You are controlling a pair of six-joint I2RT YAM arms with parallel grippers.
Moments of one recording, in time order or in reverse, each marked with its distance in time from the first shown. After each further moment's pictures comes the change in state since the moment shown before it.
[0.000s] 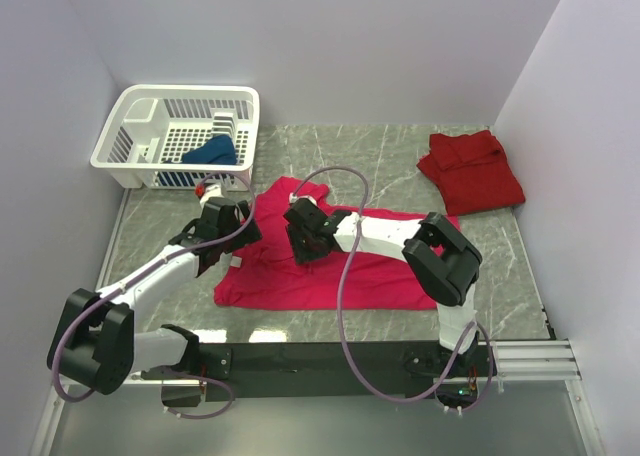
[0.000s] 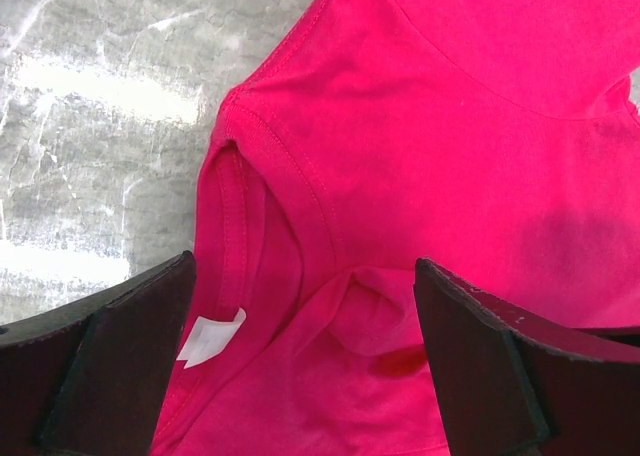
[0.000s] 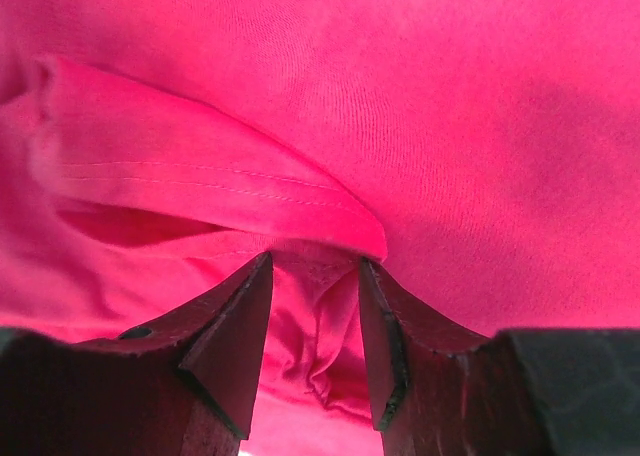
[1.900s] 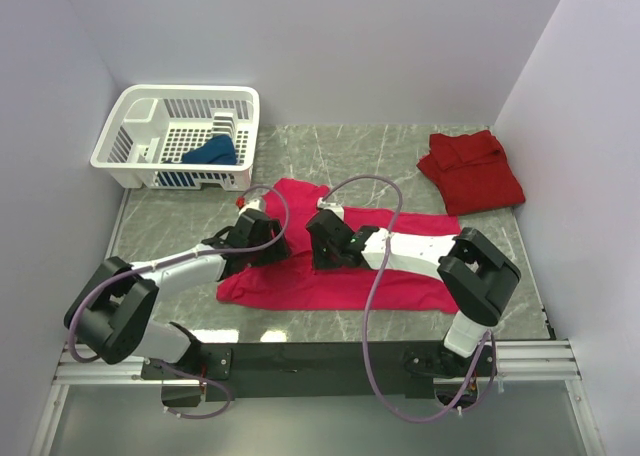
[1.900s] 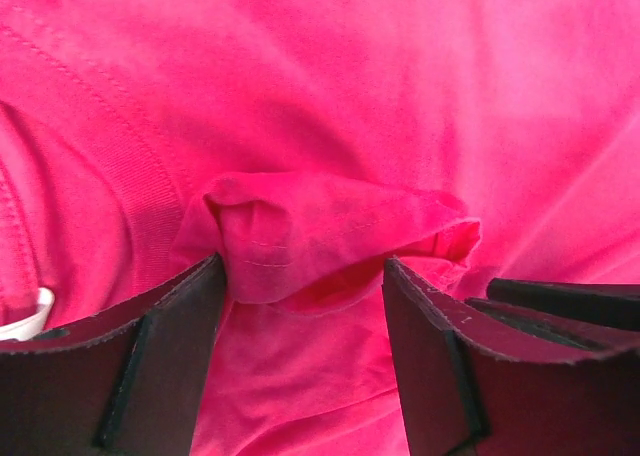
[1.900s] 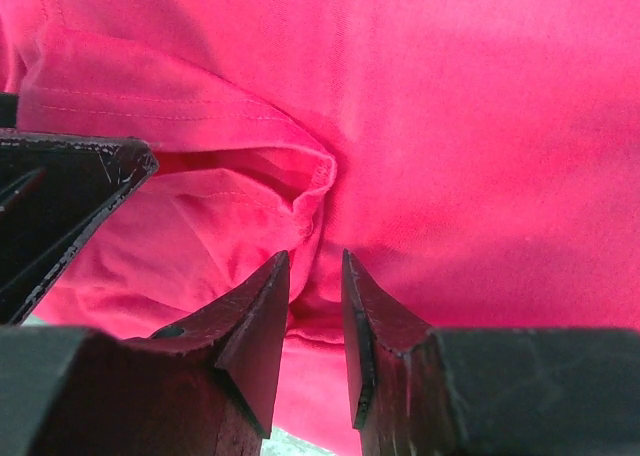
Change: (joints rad) left arm -0.222 0.164 -0.015 0.130 0.109 -0.109; right arm -0.002 -0.230 -0.282 0.134 0.078 0.164
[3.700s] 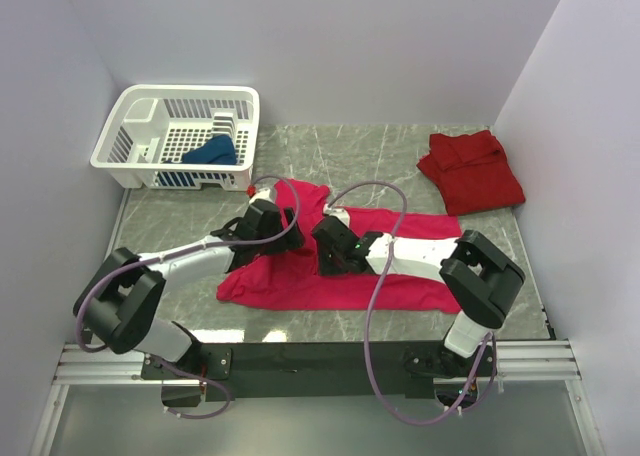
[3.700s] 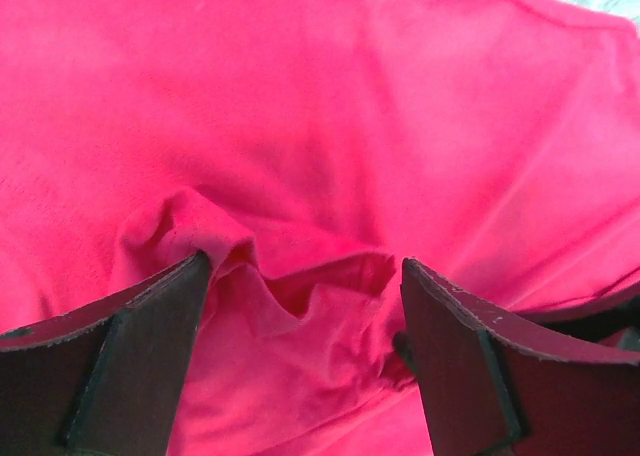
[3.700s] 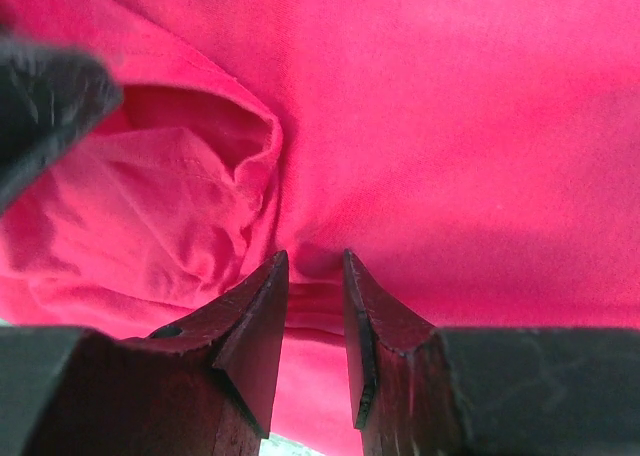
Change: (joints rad) left arm -0.035 0.056 0.092 0.039 -0.004 0.017; right arm 0.000 -0.022 -0.073 0.016 0.008 0.016
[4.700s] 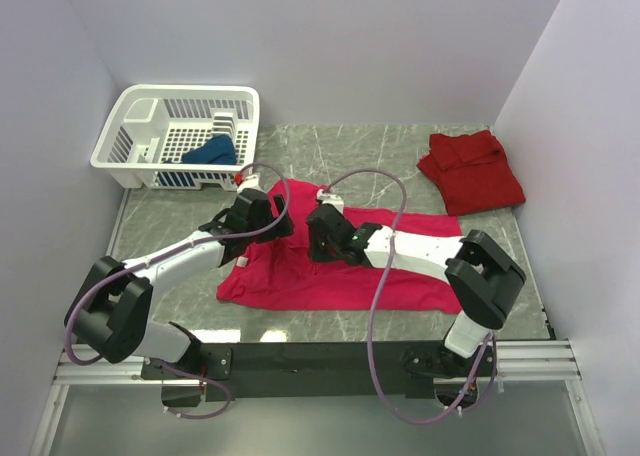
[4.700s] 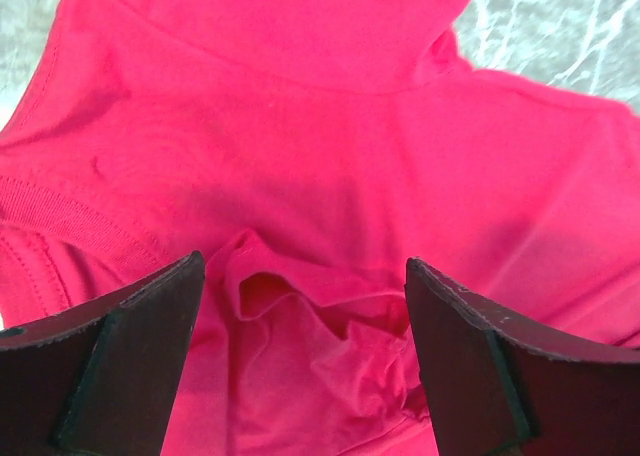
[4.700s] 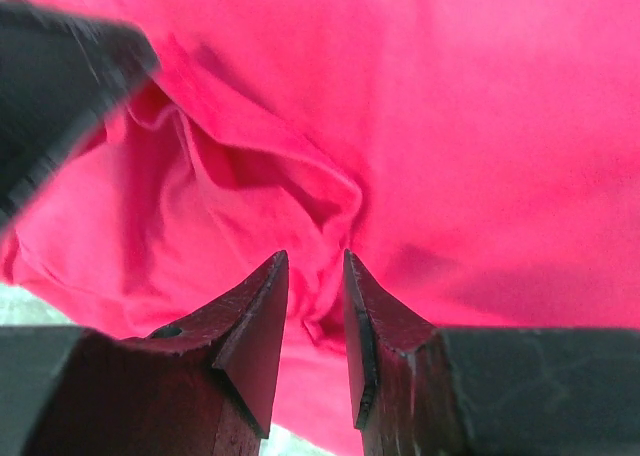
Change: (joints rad) left arm 0.071 -0.046 0.058 -0.046 -0.070 0.083; right arm 0.000 -0.018 0.083 0.011 0.025 -0.022
